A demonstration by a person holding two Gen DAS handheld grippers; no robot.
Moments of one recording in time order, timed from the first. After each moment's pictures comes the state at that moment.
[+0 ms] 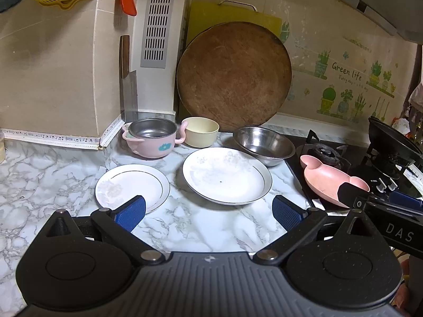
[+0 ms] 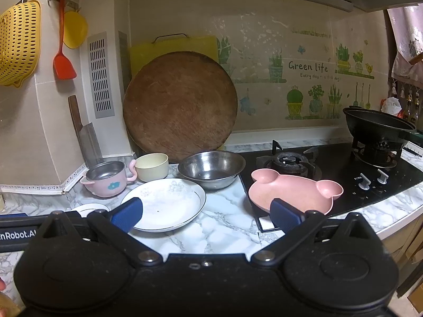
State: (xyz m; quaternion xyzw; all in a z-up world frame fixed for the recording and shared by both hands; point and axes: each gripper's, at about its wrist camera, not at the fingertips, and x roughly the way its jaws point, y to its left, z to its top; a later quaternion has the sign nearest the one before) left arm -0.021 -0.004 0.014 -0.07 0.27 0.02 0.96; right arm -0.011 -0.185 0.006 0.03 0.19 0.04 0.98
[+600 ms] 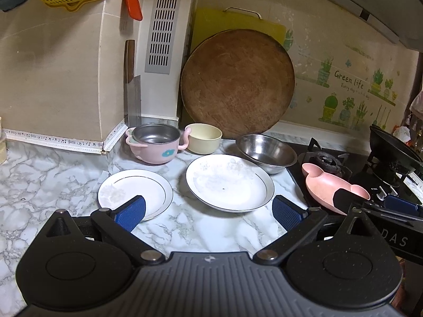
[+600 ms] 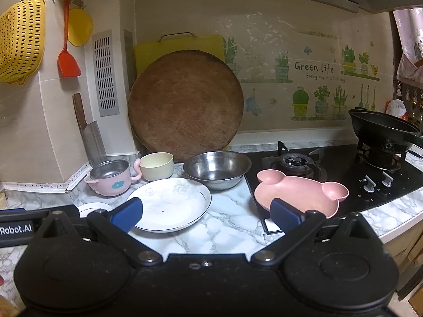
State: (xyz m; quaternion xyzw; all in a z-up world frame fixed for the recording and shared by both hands) left arm -0.021 0.001 0.016 -0.08 0.26 0.02 0.96; right arm -0.006 -0.181 0.006 0.02 0.20 0.06 0.98
